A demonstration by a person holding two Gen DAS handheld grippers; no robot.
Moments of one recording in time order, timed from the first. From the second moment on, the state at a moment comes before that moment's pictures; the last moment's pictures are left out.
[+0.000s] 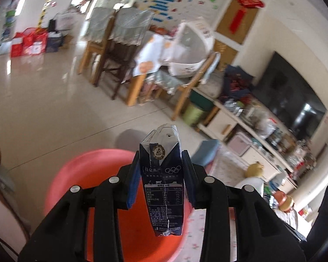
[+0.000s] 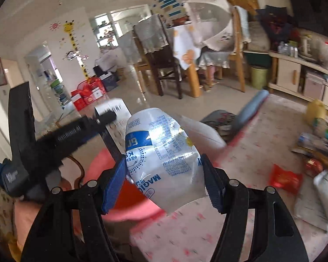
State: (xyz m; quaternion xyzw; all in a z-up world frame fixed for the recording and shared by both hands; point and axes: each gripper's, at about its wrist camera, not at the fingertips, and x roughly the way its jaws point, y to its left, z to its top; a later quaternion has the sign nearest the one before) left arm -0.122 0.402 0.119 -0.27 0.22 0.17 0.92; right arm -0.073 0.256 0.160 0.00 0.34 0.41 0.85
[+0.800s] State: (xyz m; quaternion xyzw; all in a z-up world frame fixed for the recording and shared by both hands) left arm -0.103 0.350 0.131 -0.13 0.20 0.20 0.95; right arm -0.069 0.185 0.141 0.01 0.32 0.30 0.90
